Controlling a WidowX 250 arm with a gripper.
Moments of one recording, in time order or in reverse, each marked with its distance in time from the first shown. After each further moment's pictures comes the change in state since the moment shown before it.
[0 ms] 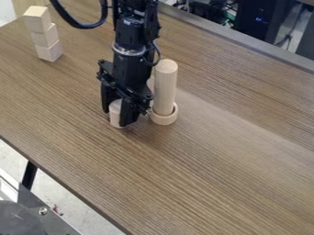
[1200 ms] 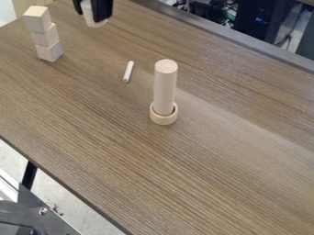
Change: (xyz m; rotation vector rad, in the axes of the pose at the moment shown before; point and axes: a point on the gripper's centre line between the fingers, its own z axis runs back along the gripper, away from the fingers) arm 0.016 0.105 0.110 -0.064 -0.180 0.107
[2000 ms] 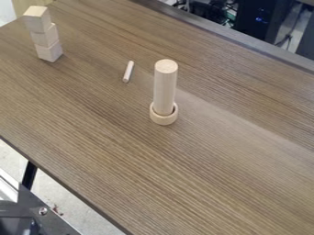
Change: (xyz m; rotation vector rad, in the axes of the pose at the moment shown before) arm 0.020 0.074 0.011 0.023 0.000 0.179
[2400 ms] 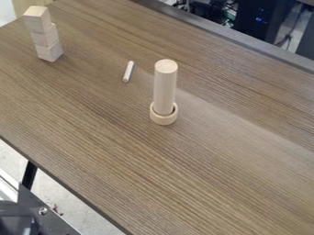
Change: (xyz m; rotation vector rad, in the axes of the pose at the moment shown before) arm -0.008 0.019 0.001 0.048 0.039 0.070
